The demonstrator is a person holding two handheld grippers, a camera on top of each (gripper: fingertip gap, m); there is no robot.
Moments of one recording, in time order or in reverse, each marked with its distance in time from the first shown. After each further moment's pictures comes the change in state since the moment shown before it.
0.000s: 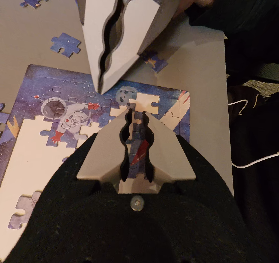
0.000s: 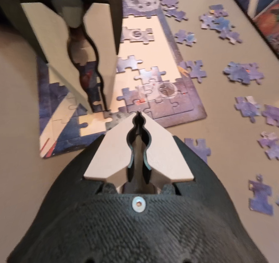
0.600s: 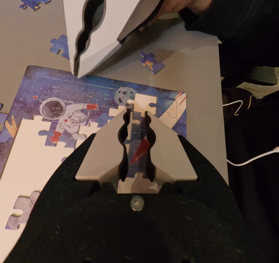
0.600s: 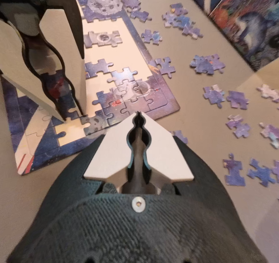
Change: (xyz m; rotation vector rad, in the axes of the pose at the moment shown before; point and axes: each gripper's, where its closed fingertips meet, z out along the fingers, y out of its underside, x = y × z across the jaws) left arm 0.003 -0.002 -0.003 0.020 0.022 -0.011; right arm 0.031 -0.004 -0.011 0.021 0.167 0.061
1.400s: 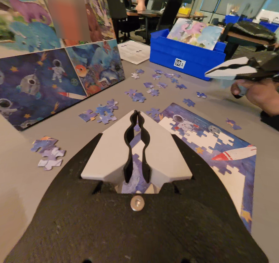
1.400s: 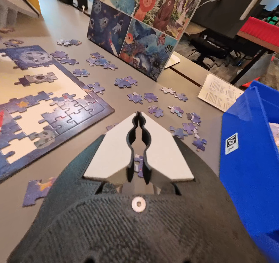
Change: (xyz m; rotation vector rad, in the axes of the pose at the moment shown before) left arm -0.129 0.011 -0.179 0.574 -0.539 -0.250; right arm 0.074 -0.004 -0.082 0.260 0.443 0.128
